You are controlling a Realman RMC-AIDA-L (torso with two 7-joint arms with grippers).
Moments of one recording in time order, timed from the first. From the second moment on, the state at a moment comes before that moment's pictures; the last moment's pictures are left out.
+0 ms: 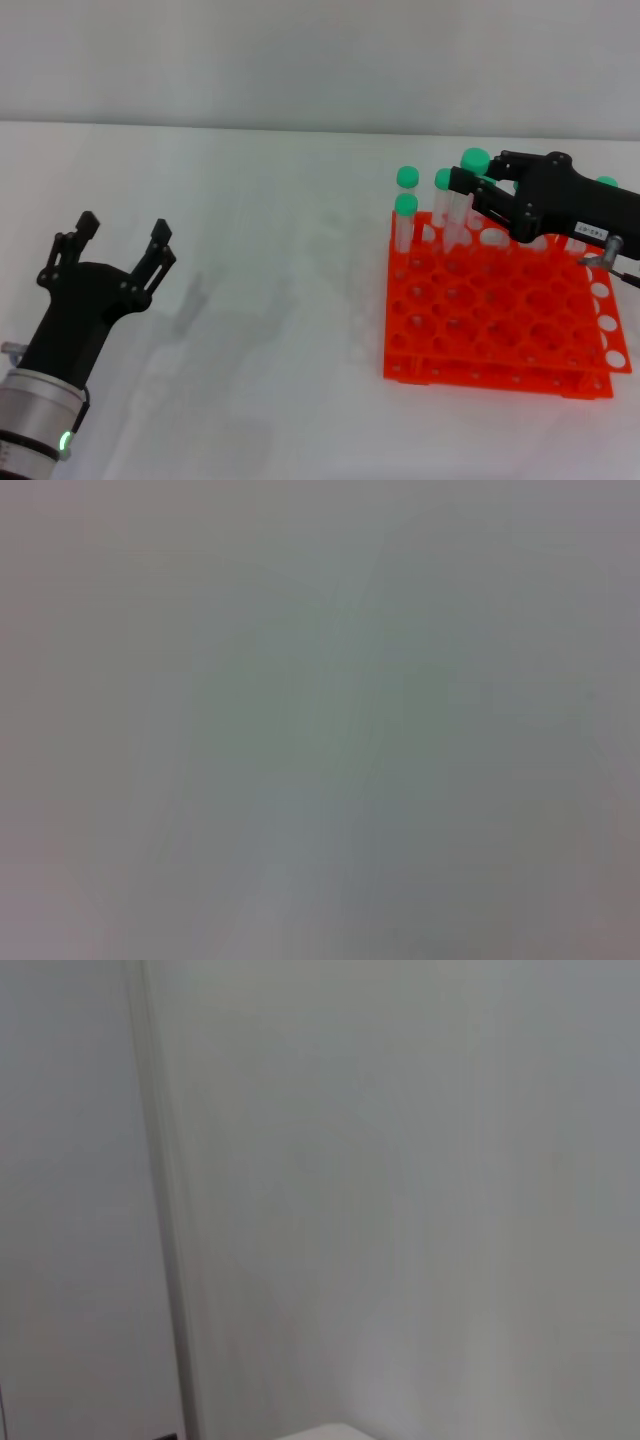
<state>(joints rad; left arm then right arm) -0.26 -2.09 2.53 0.30 -0.95 1.33 -0.13 0.61 2.02 -0.98 -0.46 1.77 1.38 -2.03</state>
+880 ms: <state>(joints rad) -0.27 -2.09 2.53 0.29 -0.98 1.32 -0.13 0.68 2.03 -1.13 -0.39 1.90 1.19 -2.12</state>
